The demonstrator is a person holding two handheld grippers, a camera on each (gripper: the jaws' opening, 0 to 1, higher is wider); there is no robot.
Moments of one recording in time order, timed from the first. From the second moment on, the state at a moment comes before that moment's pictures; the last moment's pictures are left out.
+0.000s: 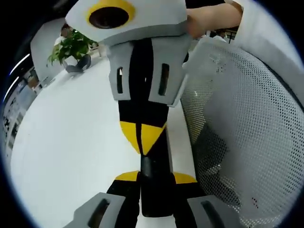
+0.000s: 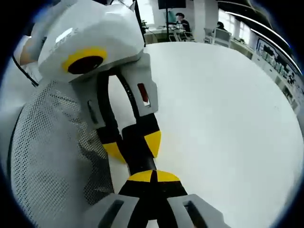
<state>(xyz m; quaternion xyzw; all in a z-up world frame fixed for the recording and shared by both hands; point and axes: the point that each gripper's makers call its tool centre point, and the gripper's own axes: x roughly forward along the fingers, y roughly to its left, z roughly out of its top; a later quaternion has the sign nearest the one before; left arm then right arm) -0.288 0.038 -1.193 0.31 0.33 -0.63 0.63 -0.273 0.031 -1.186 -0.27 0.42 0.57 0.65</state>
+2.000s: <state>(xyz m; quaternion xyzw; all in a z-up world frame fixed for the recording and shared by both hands) -0.287 0.038 -1.192 0.27 0.31 -0.64 0.66 -0.288 0.046 -1.184 -0.39 0.31 0.61 0.62</state>
